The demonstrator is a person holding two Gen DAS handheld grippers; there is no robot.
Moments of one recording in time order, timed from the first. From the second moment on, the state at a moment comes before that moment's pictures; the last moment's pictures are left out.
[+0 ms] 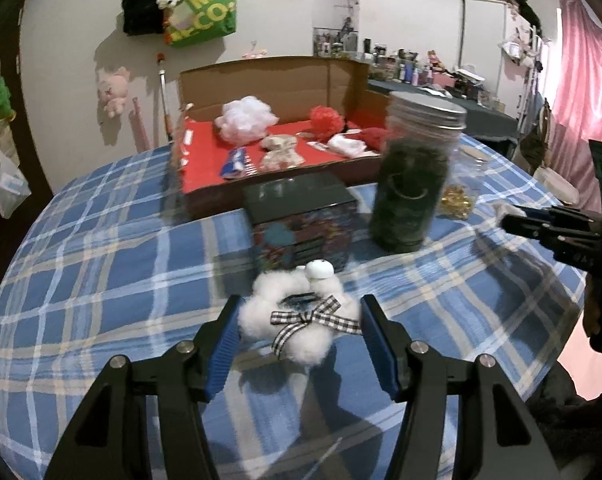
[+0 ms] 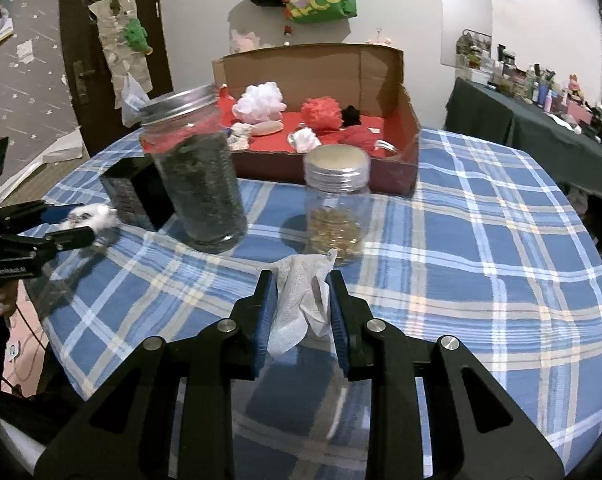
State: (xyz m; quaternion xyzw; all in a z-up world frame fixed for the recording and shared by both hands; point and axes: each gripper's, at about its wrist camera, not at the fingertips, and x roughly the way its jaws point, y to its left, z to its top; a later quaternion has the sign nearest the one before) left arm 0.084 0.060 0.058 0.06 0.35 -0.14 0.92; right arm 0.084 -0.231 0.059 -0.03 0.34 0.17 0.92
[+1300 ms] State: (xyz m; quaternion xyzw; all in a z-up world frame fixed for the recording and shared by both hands) left arm 0.192 0.135 0.063 0.00 0.40 -0.17 0.90; right arm 0.198 -0.305 0.068 0.08 0.42 0.19 0.88
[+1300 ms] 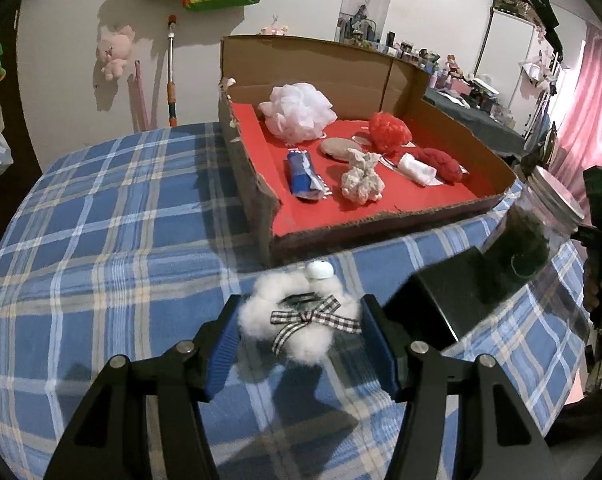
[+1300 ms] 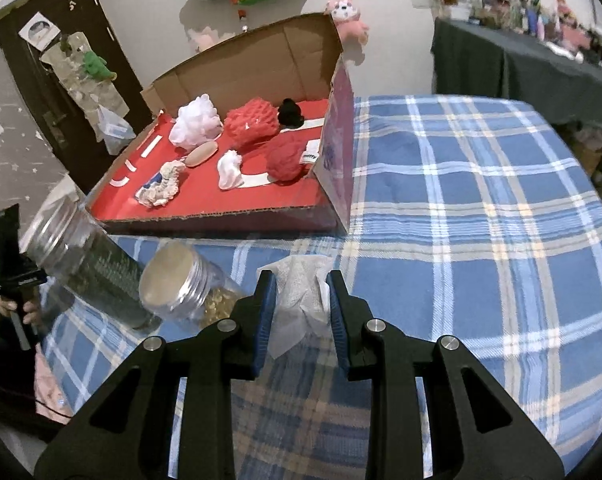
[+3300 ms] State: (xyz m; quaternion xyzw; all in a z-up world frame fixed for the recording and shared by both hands) left arm 0.226 0.095 0.113 0.02 0.43 -0.29 0.86; right arm 0.257 -0.269 0.103 0.08 0.49 0.28 0.82
